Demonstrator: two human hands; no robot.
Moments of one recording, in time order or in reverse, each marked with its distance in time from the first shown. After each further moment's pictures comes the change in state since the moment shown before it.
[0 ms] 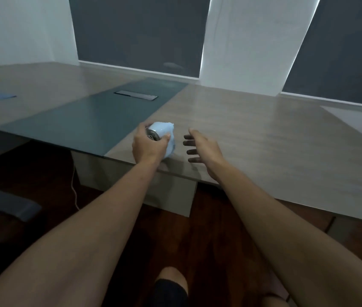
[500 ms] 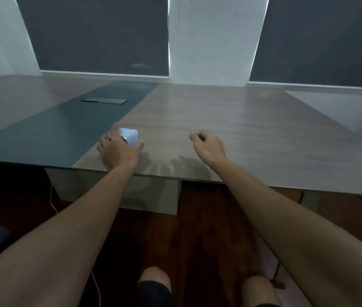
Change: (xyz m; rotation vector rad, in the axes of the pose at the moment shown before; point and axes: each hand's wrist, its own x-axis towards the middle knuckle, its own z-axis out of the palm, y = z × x) left_hand -0.007 0.003 0.012 0.469 0.008 0.086; right_hand -0.011 0.015 -0.083 -0.373 0.261 -0.143
